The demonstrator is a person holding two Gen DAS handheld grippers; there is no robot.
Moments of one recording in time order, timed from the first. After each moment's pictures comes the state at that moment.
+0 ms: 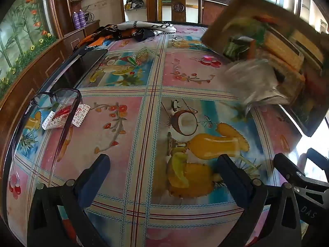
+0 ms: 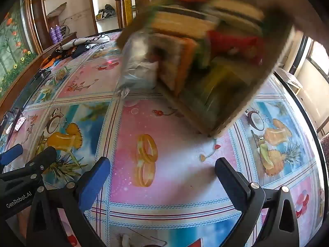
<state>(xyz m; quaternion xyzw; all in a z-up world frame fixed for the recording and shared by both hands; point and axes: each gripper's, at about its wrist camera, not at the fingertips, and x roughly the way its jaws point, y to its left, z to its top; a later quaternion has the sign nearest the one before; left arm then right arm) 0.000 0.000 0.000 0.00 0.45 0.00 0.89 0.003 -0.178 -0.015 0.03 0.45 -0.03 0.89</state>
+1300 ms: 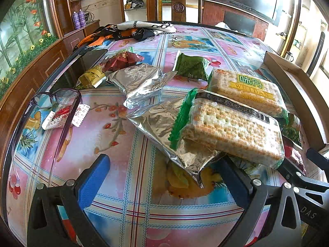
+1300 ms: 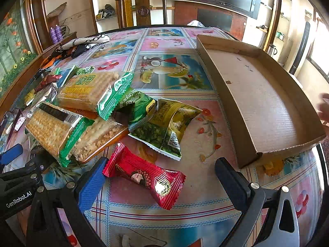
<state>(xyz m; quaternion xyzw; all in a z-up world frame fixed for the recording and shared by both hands) 0.001 0.000 -0.001 0.00 0.45 0.00 0.89 0.004 -0.178 -0.015 0.03 0.45 -0.03 0.89</state>
